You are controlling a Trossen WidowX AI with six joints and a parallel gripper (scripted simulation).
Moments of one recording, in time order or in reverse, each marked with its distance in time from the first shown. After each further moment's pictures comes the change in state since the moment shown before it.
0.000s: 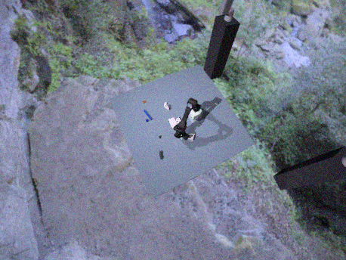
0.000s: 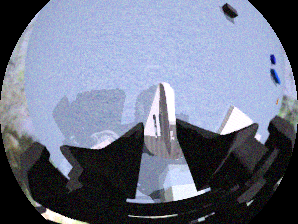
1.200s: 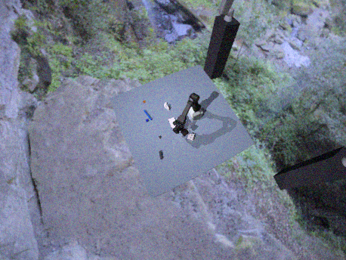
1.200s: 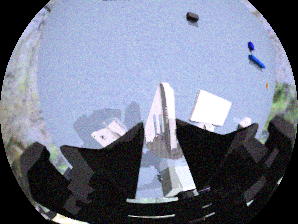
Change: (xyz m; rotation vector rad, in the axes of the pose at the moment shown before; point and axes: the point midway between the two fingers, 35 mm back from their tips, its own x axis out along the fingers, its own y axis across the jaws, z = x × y) arm -0.072 -0.022 -0.006 0.091 -0.005 -0.002
